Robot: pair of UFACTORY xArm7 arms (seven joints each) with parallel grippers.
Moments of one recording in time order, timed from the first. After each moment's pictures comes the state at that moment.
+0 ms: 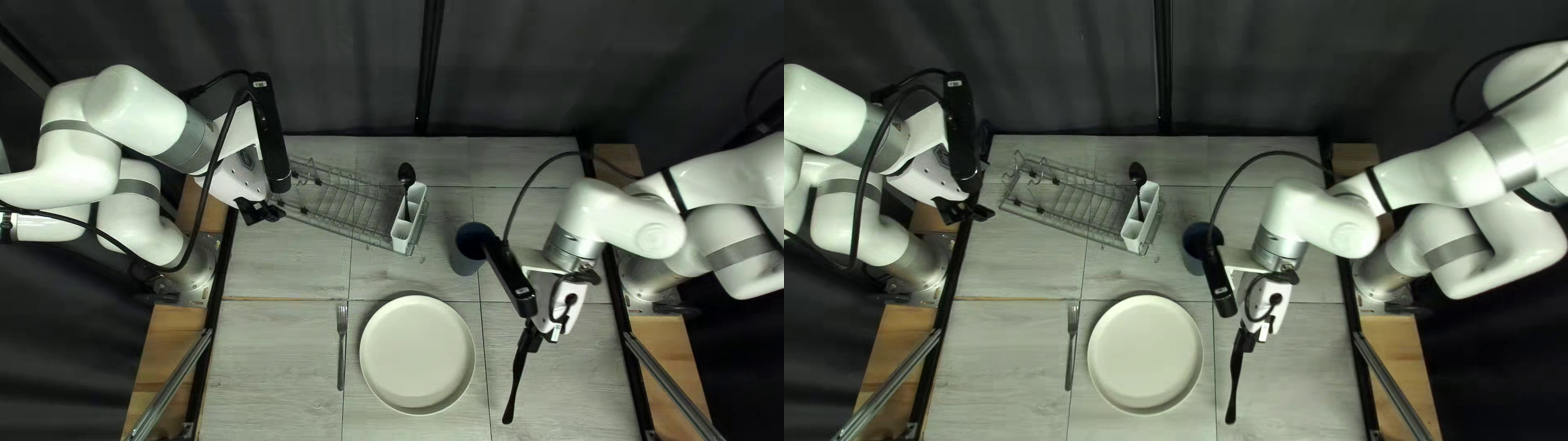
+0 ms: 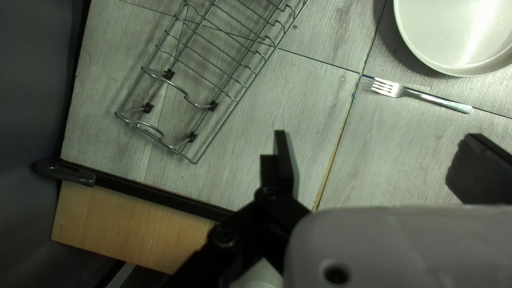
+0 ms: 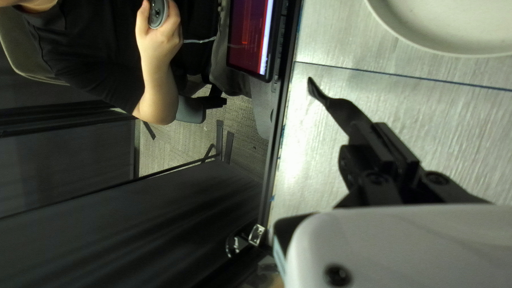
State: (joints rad) left arm 0.26 -1.00 -0.15 0.65 -0.05 1.28 -0.16; right arm 0.30 -0.39 -0.11 0.50 0.95 0.77 -0.55
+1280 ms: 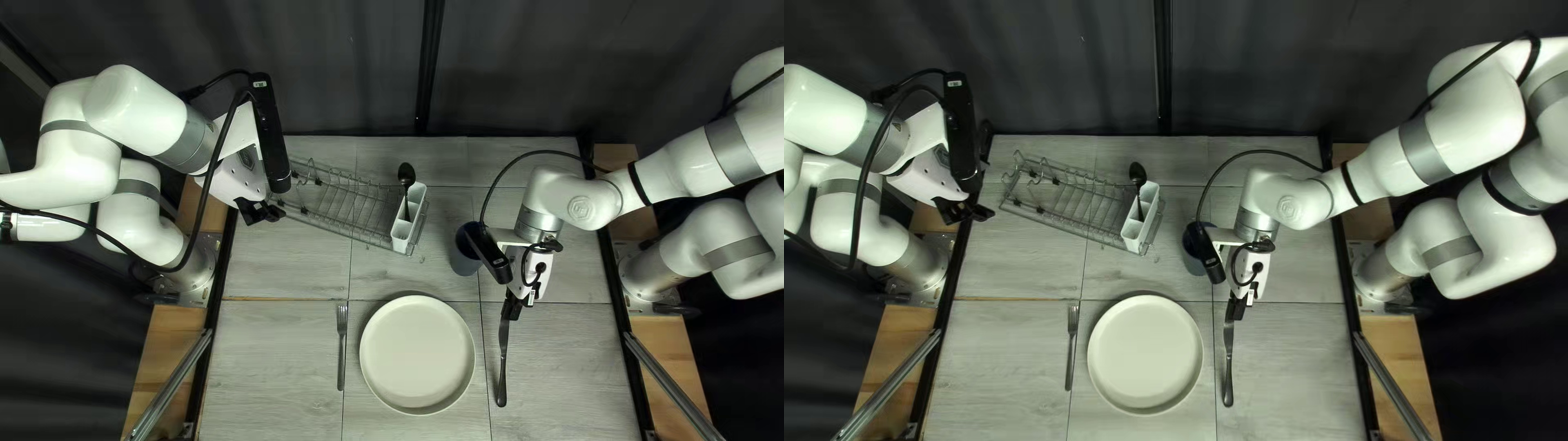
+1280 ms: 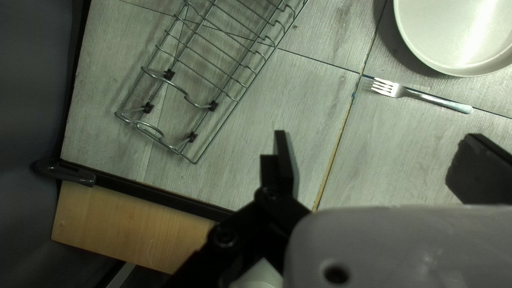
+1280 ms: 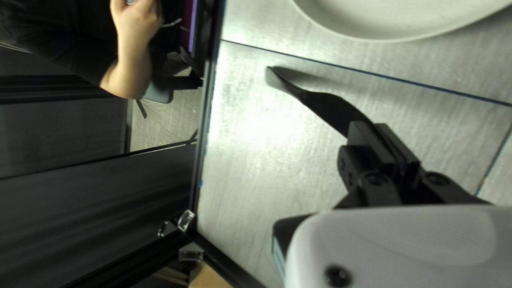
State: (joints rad) left arm 0.26 -1.00 -0.15 0.65 -0.05 1.28 -0.16; right arm 0.24 -0.18 -0.29 0.47 1.01 0.82 -0.96
